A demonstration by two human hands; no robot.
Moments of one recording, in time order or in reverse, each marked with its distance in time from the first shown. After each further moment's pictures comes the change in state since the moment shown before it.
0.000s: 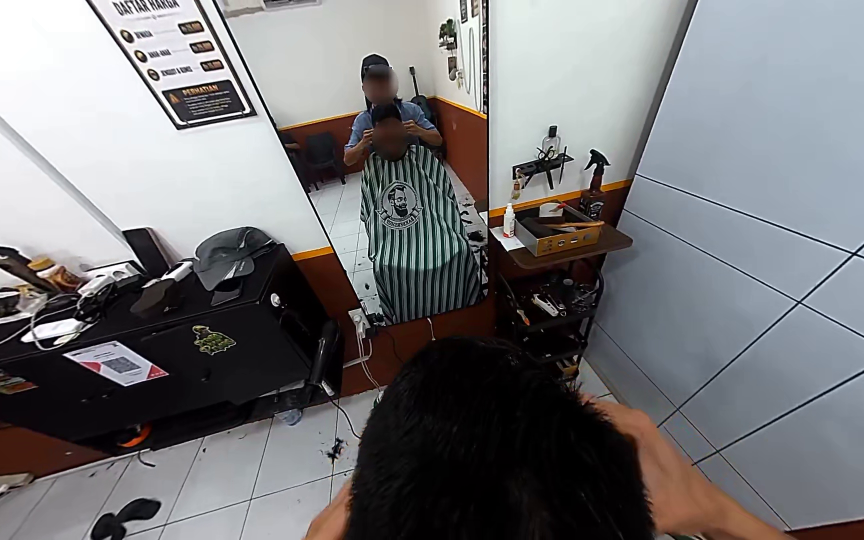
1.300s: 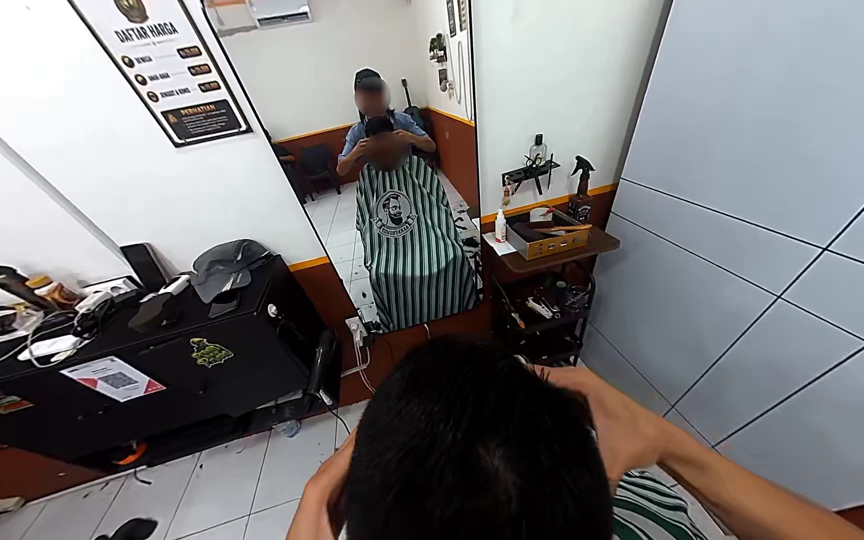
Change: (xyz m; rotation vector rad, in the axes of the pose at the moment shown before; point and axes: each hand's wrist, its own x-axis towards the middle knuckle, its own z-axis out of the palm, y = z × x) left_hand 0.038 -0.010 -0.022 0.001 -0.242 0.083; right_hand 0.029 0.006 -0.022 0.077 -0.230 0.055
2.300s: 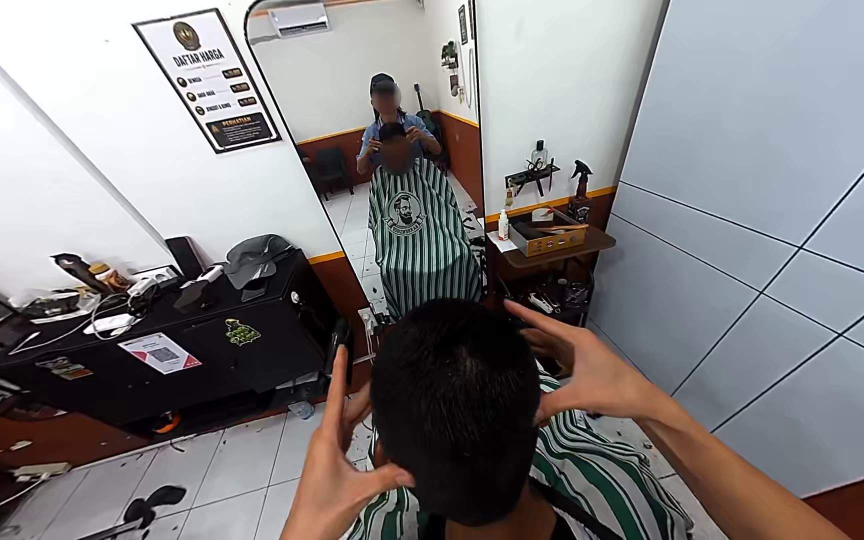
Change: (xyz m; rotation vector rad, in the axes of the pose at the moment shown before) left_hand 0.001 0.051 0.033 0.232 0.294 -0.059; right_hand -0.002 -0.053 0.012 -0.114 0.211 0.231
